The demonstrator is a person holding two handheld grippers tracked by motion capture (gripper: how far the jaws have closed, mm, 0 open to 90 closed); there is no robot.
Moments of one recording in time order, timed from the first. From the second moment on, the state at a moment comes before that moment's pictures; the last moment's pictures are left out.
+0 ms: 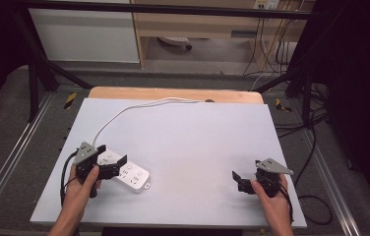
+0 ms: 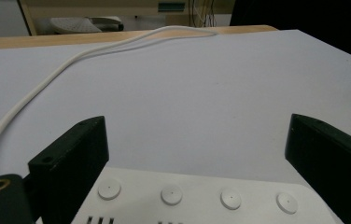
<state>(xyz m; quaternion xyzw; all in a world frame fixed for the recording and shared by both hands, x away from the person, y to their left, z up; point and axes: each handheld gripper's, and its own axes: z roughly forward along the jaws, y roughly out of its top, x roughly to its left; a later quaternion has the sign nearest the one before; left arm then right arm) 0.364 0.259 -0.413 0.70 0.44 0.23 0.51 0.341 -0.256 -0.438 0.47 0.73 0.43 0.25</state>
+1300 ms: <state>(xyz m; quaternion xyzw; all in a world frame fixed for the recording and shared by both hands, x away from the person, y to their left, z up) 0.317 0.322 -0.390 0.65 0.47 0.27 0.53 0.340 -0.257 -0.436 0.47 0.72 0.43 0.26</state>
